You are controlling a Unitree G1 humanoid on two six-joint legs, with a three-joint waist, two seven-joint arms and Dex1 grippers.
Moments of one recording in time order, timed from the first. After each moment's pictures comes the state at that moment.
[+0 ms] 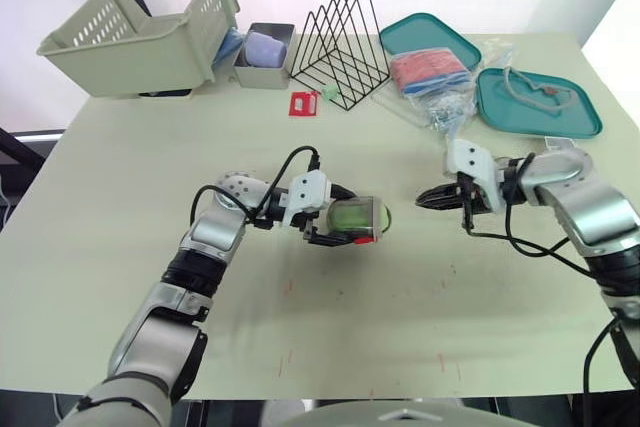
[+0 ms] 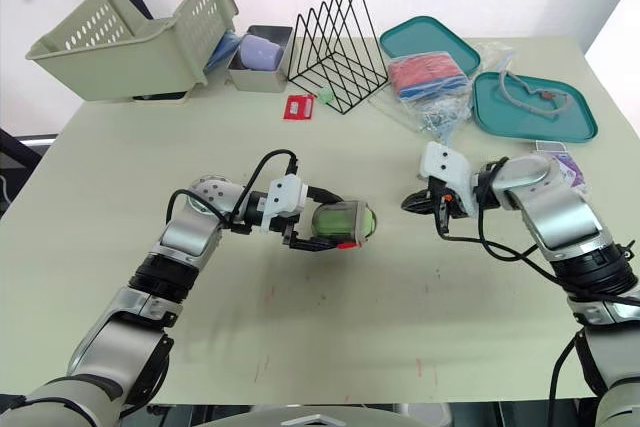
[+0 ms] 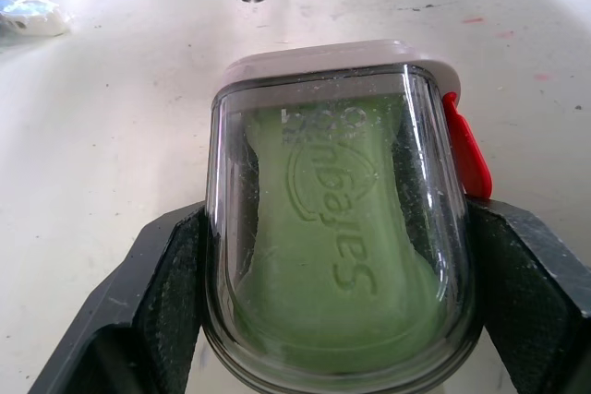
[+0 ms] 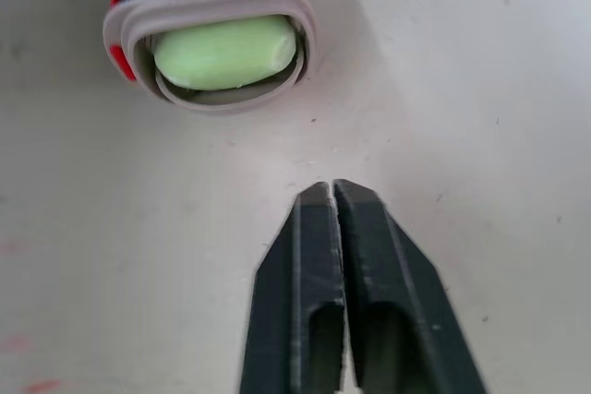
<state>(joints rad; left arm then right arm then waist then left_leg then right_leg) -0.59 0.49 -0.26 0.30 -0.12 -0.06 -1.34 -0.62 -0.78 0.24 -0.10 0.26 0.73 1.21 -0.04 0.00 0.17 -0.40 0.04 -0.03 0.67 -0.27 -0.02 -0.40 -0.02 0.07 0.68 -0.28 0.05</state>
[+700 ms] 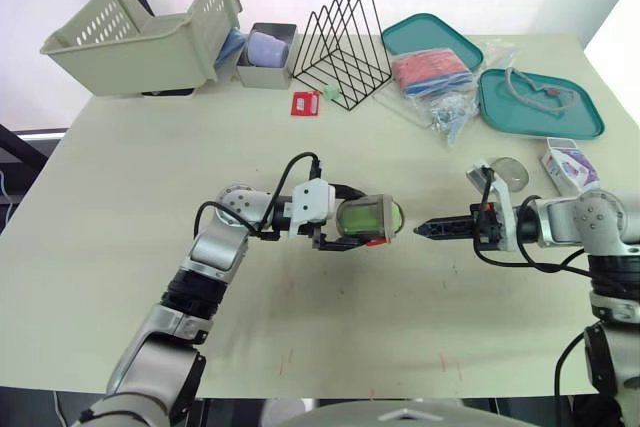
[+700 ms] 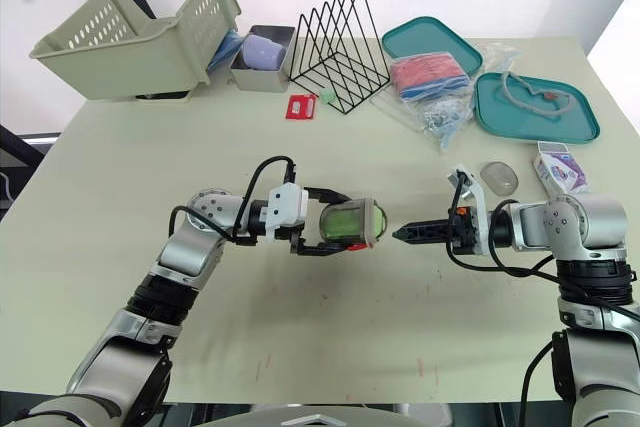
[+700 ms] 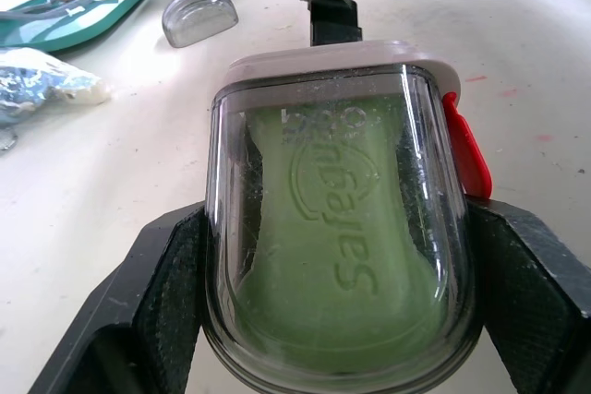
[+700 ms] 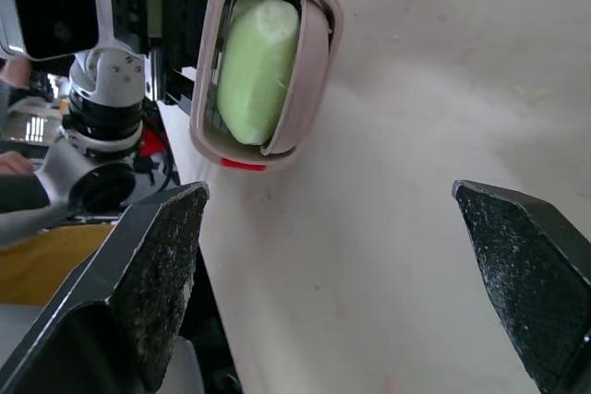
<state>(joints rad) -0.48 0.48 -0.24 0.11 -0.15 -0.07 -1.23 -0.55 -0.60 -0.13 -0.01 0.74 1.61 0.99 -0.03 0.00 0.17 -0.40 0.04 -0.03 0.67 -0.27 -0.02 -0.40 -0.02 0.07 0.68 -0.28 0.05</state>
